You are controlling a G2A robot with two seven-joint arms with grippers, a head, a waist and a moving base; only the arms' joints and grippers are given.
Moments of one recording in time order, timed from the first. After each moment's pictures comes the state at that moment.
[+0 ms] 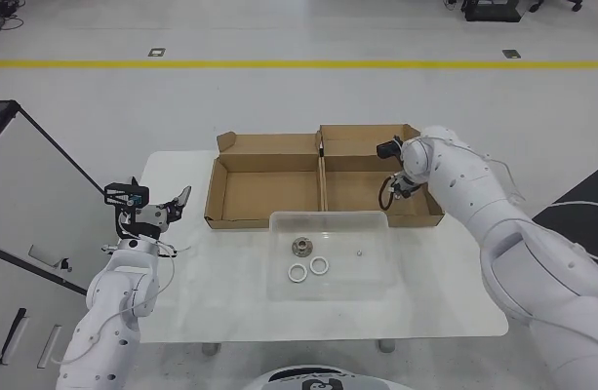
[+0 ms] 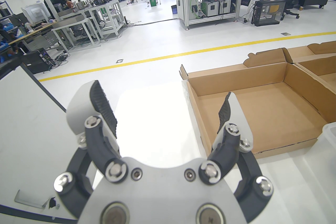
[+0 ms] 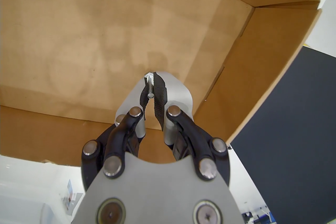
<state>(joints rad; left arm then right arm) 1.73 -1.15 -1.60 -1.80 1.33 0.00 0.00 -0.46 -1.28 0.49 -0.54 -0.66 -0.05 1.14</state>
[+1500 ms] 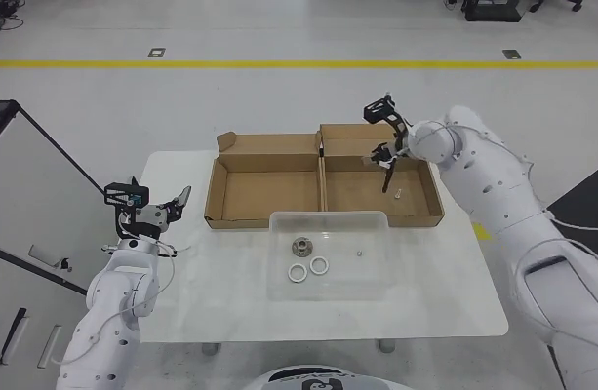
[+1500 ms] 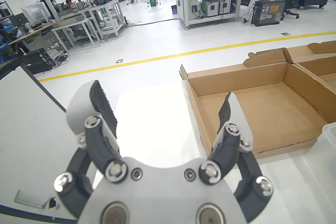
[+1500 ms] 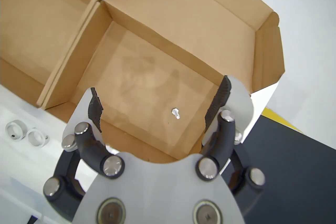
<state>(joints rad) 1.73 -1.15 -1.60 -1.80 1.33 0.00 0.00 -0.65 -1.09 0.85 -1.20 -0.76 -0.16 1.10</state>
